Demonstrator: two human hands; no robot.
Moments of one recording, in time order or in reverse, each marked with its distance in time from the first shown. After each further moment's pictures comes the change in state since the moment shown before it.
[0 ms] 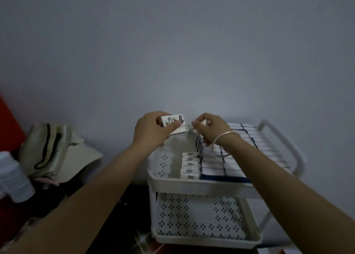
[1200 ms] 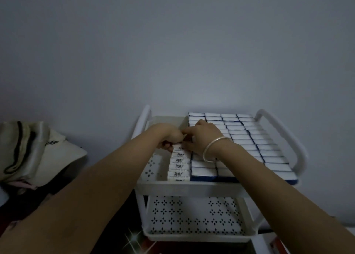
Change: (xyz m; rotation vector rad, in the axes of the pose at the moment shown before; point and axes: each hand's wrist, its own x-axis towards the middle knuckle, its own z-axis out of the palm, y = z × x) left_hand 0.061 -0.008 0.092 0.661 -0.878 -0.496; right_hand -0.001 0.023 0.009 -0.750 -0.229 -0.271
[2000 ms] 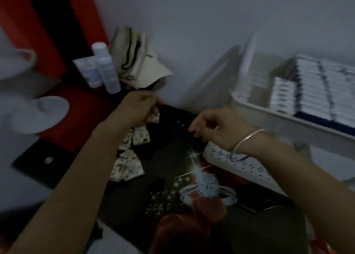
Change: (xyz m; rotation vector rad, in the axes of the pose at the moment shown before) left_hand -0.160 -0.269 0.101 -0.884 0.660 0.011; right_hand -0.084 -0.180 0.051 0.689 -0.324 -0.278
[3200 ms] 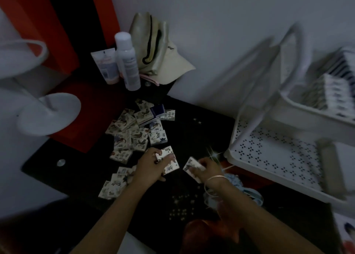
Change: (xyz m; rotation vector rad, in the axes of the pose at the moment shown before) left_hand -0.027 -0.180 0.022 -0.133 -0.023 -0.313; right_hand 0.059 0.119 0.219 0.184 0.093 0.617
